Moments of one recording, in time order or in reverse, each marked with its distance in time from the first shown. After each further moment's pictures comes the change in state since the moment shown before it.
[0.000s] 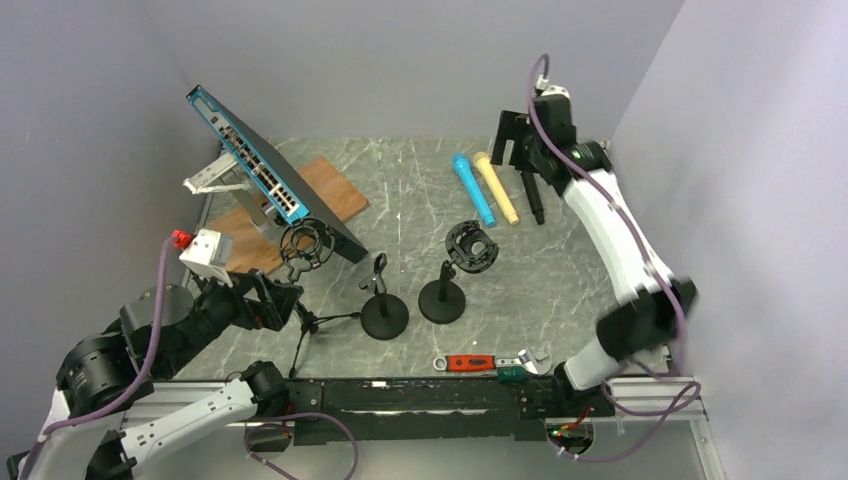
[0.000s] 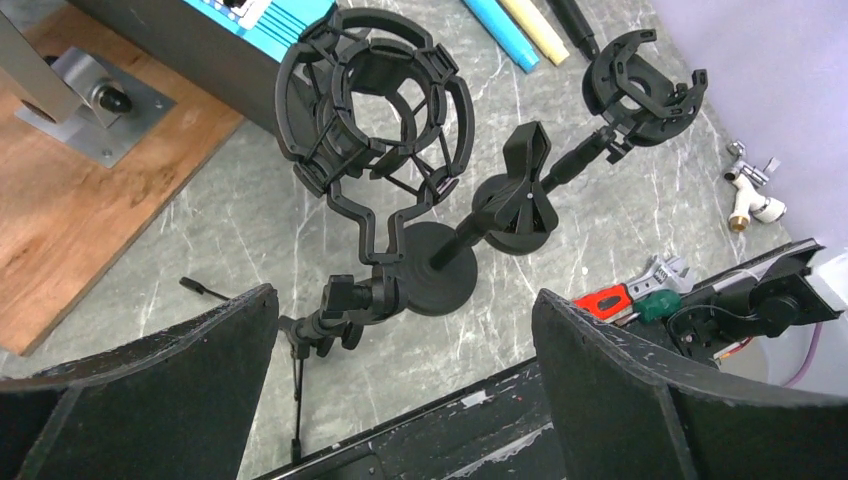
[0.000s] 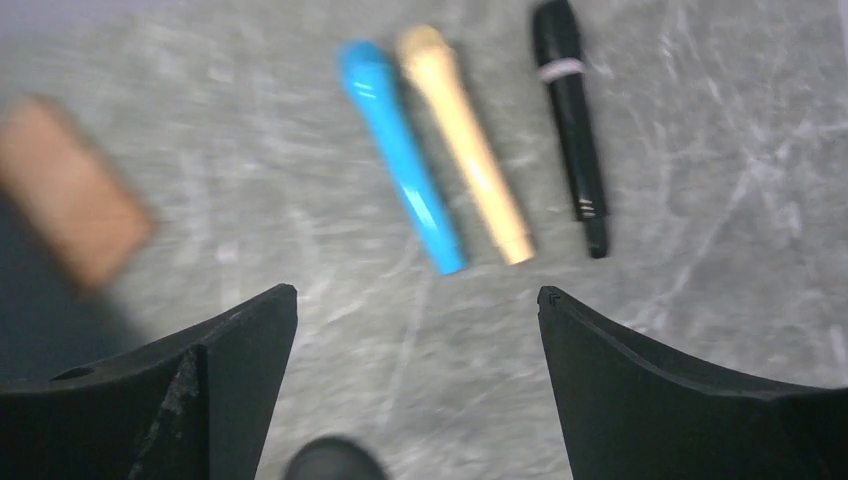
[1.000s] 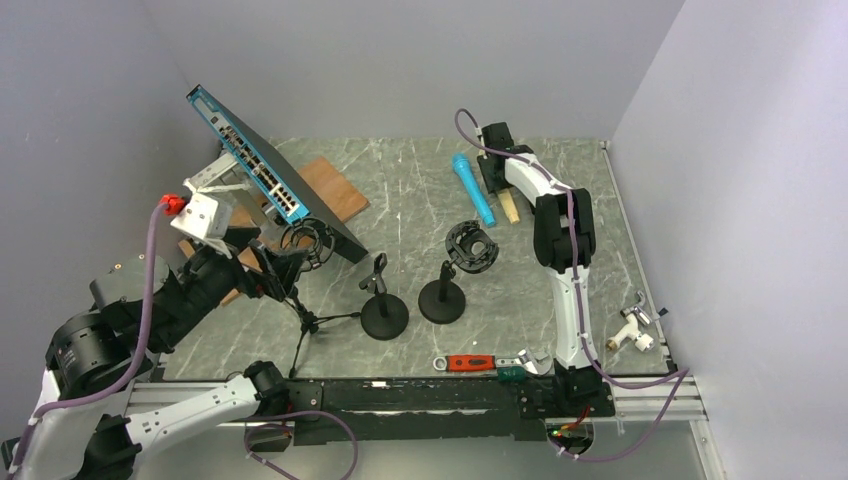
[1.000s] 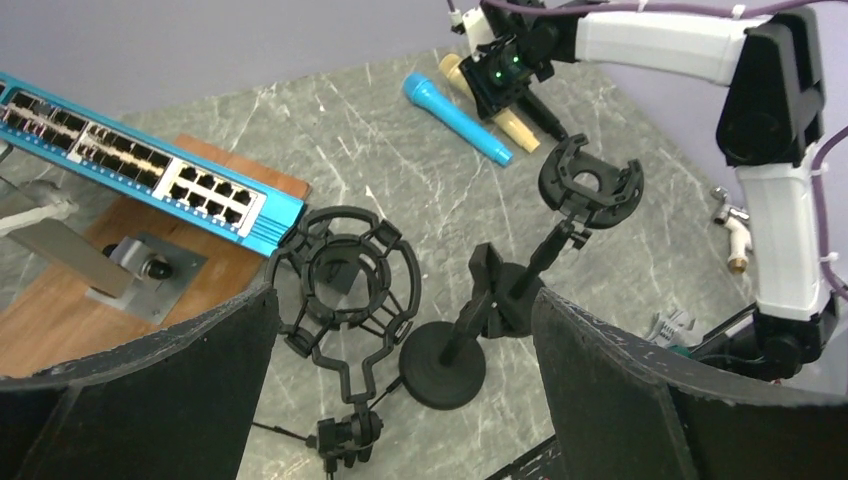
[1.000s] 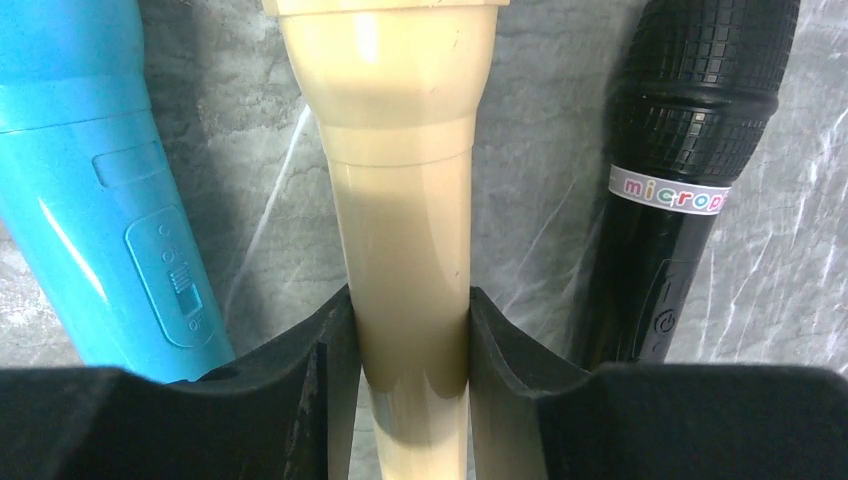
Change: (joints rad) left arm 0.000 0.177 0.198 0.186 0.023 0.252; right arm -0.043 0.704 0.256 0.163 0.039 -0.429
